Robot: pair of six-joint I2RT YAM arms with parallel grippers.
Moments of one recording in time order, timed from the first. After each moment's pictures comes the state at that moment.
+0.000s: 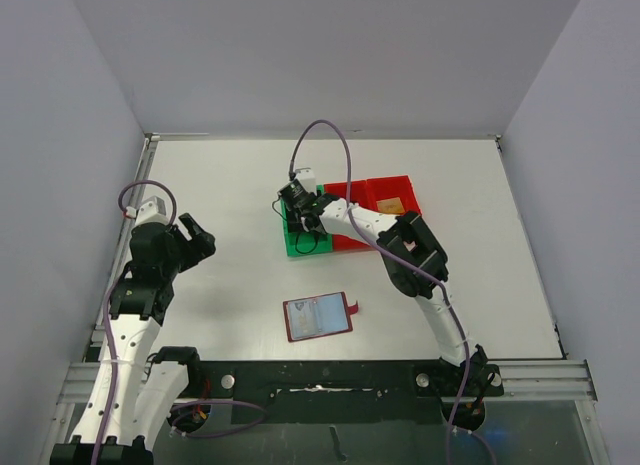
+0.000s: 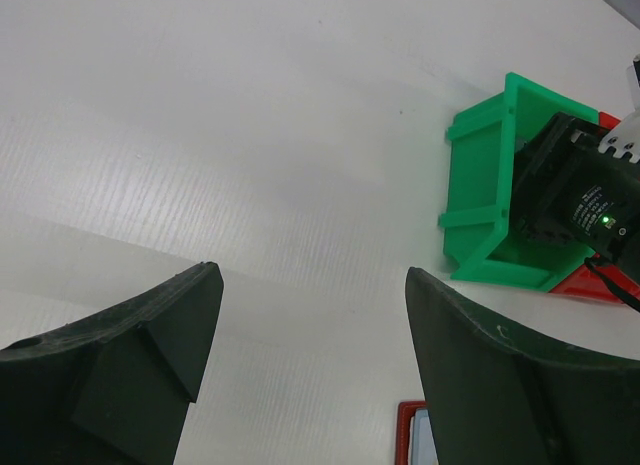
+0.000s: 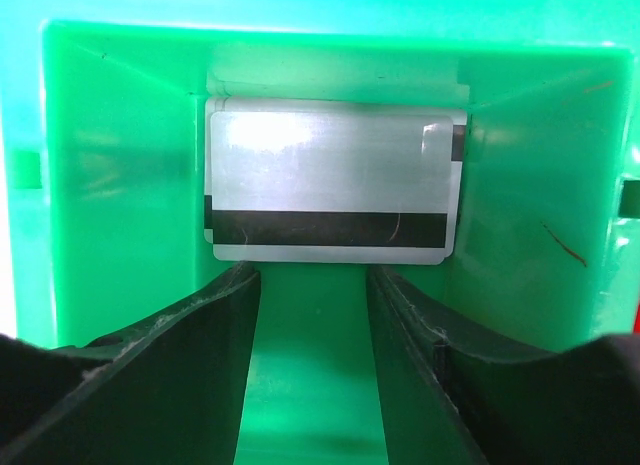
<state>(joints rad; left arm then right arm) -0.04 0.72 0.68 -0.50 -0.04 -0.53 0.79 2.27 1.75 -0.42 0.37 0.47</state>
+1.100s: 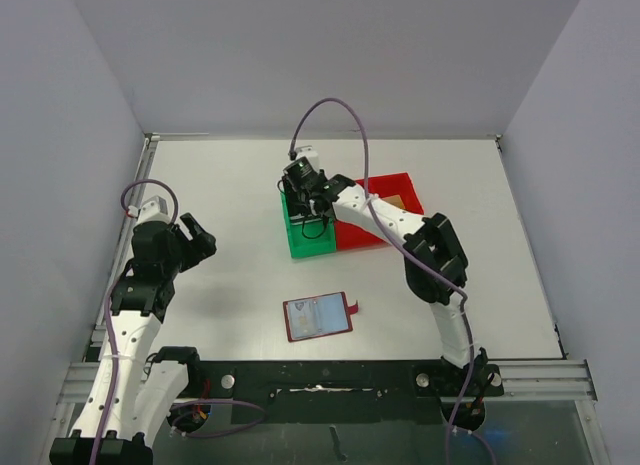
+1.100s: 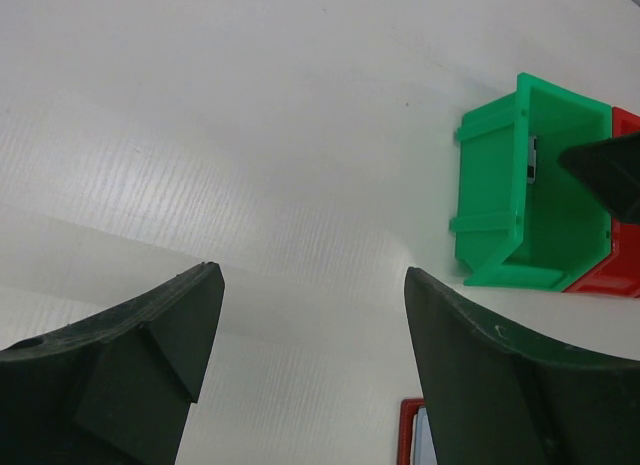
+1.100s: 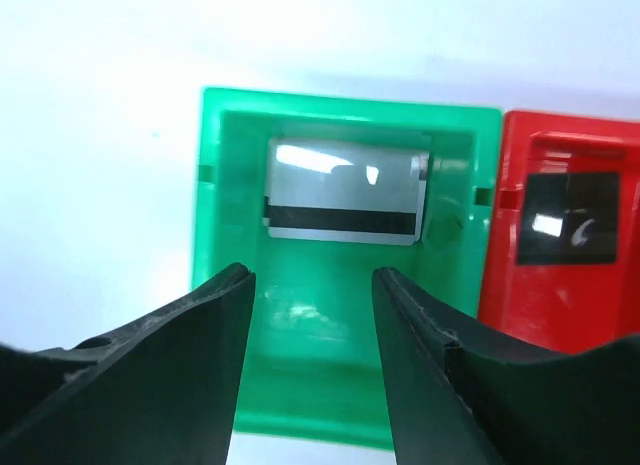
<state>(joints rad) -0.04 0.74 0.68 -0.50 -0.04 -0.53 0.77 2.15 1.81 -0.53 0.30 0.40</state>
